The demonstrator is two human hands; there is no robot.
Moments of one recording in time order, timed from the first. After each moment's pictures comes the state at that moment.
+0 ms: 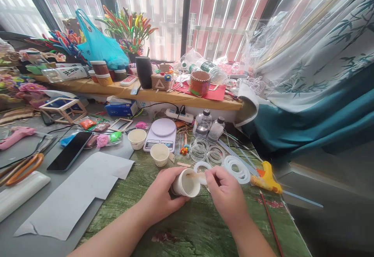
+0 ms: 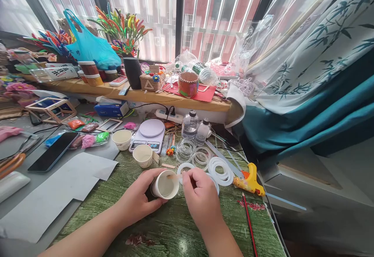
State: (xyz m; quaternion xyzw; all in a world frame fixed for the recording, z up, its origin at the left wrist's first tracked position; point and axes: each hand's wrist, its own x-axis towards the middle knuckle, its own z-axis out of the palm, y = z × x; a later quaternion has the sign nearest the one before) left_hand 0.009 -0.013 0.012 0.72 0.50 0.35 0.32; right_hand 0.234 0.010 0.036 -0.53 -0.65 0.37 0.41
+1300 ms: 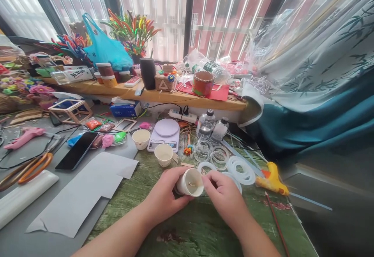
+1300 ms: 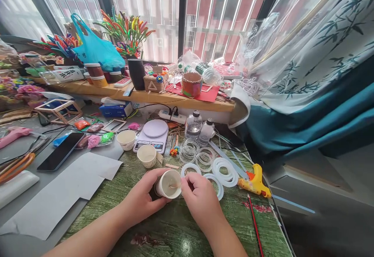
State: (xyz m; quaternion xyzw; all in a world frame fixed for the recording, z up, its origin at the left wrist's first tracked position) left_hand 0.008 -0.013 0.006 0.72 0.50 0.36 0.32; right_hand 0.232 0.016 0.020 -0.51 -0.68 0.41 0.33
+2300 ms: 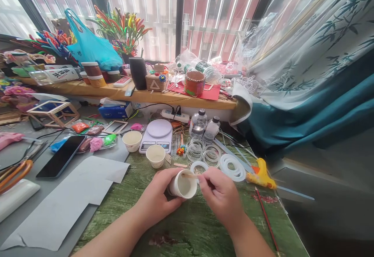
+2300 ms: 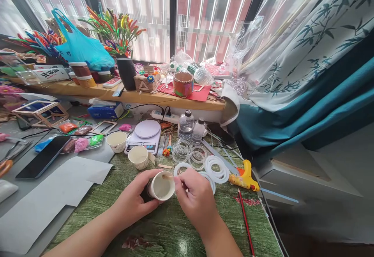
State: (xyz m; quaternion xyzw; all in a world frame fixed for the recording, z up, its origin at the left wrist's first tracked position) left_hand 0.008 -0.012 0.010 0.72 0.50 0.37 0.30; right_hand 0.239 0.011 0.036 -0.42 -0.74 0.30 0.44
